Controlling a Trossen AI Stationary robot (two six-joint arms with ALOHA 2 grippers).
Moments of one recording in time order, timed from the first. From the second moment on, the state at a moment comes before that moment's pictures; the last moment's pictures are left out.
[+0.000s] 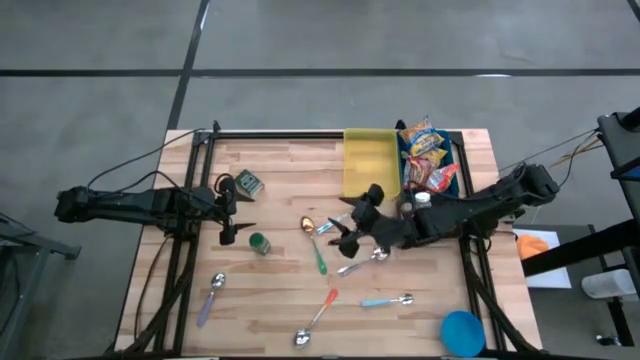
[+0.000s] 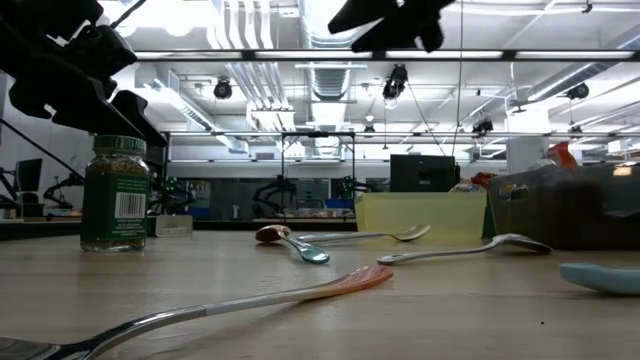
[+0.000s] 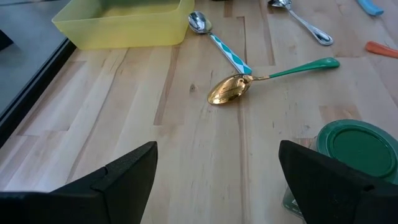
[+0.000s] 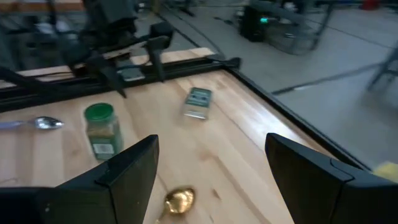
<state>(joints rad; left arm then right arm) 0.00 0.47 0.30 -0.42 -0.16 0.07 0.29 1.50 1.02 0.06 0.76 0.26</state>
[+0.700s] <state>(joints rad) 0.00 0.47 0.30 -0.42 -0.16 0.07 -0.05 1.23 0.67 0.38 0.26 0.00</state>
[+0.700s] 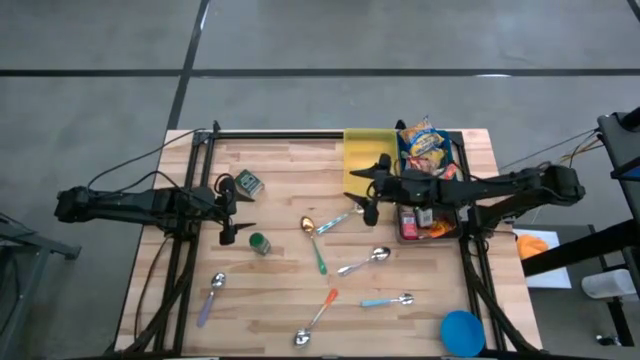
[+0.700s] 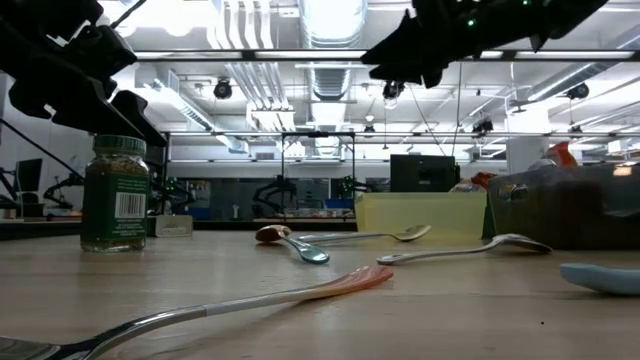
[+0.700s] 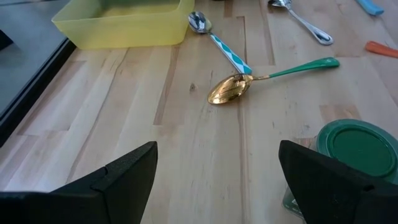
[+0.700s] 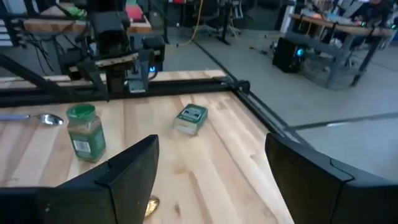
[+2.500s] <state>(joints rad) 0.00 0.47 0.30 -0.42 -0.18 0.28 -0.05 0.97 0.62 0.16 0.26 0.05</state>
